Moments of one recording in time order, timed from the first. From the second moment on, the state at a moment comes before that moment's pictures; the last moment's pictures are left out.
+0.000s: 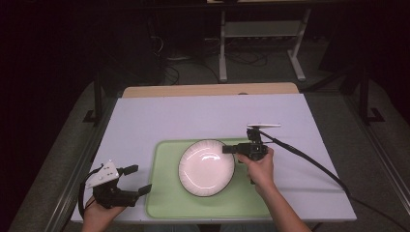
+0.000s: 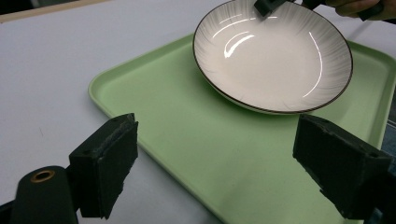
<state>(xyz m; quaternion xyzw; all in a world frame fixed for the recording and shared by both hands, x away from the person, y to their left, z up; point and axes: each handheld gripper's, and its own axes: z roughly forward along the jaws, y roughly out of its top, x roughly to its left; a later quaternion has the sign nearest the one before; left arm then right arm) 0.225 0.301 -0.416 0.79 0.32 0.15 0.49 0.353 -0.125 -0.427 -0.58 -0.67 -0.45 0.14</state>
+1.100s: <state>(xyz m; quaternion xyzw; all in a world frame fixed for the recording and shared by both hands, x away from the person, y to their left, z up) 0.225 0.301 -0.417 0.79 0.33 0.15 0.49 0.345 -0.134 -0.445 -0.59 -0.67 -0.43 0.13</state>
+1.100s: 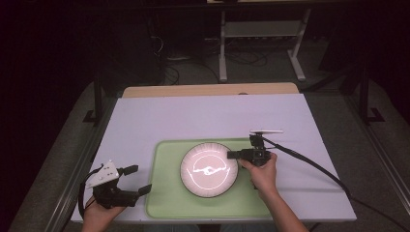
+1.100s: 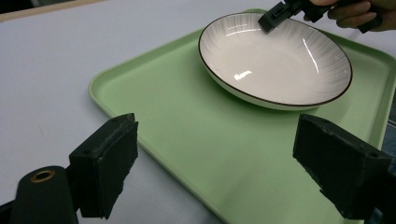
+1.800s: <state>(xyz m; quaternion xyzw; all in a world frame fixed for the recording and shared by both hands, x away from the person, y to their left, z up) 0.225 0.301 -0.417 0.80 0.32 0.15 0.49 0.334 -0.135 -0.455 -0.58 -0.69 -0.41 0.10</state>
